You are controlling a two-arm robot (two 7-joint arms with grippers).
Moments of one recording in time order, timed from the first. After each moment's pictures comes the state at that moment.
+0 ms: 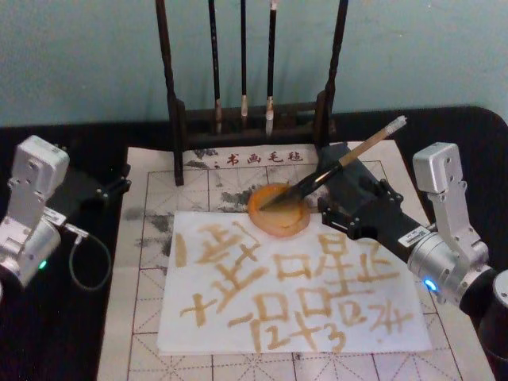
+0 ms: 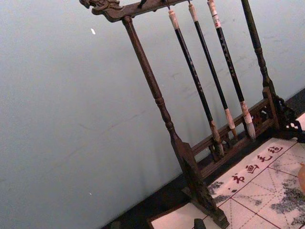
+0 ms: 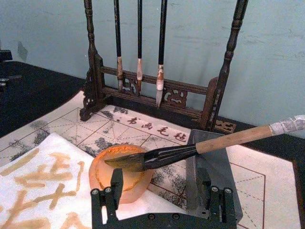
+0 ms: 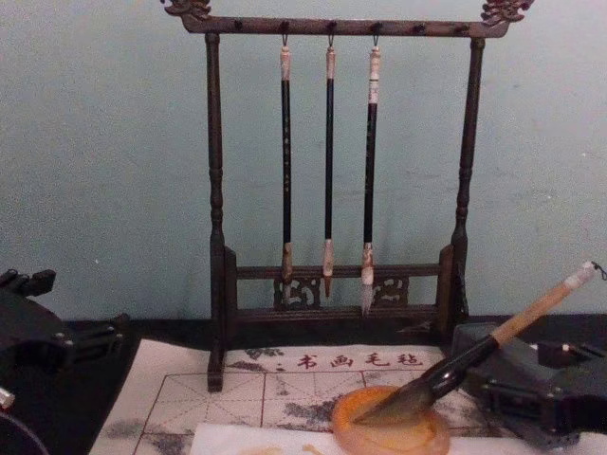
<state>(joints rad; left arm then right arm) -0.20 0.60 0.45 -1.41 -0.25 -0.12 0.03 0.18 0.59 -0.57 -1.52 0.54 0.00 0.08</state>
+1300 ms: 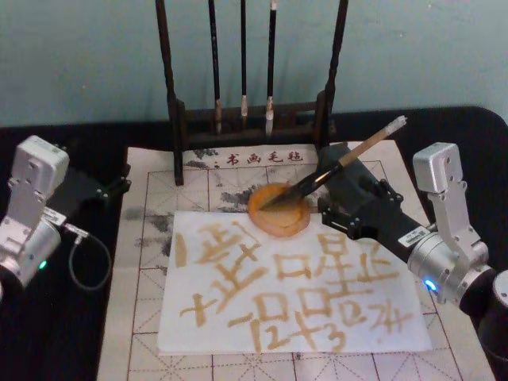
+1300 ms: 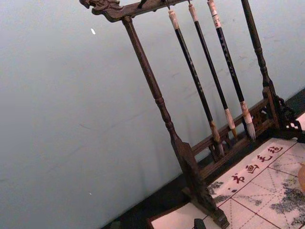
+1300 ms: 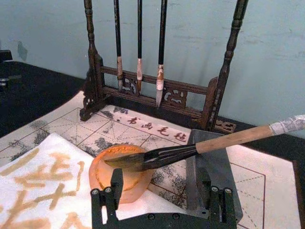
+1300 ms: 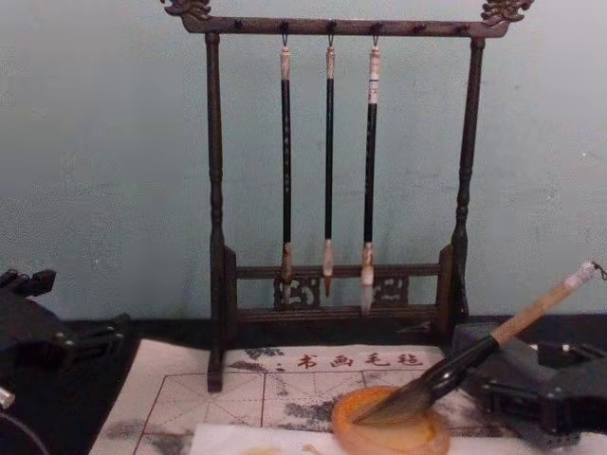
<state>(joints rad) -0.20 0.60 0.45 -1.41 -0.25 -0.12 0.03 0.18 0.59 -0.57 -1.52 0.54 0.00 0.08</state>
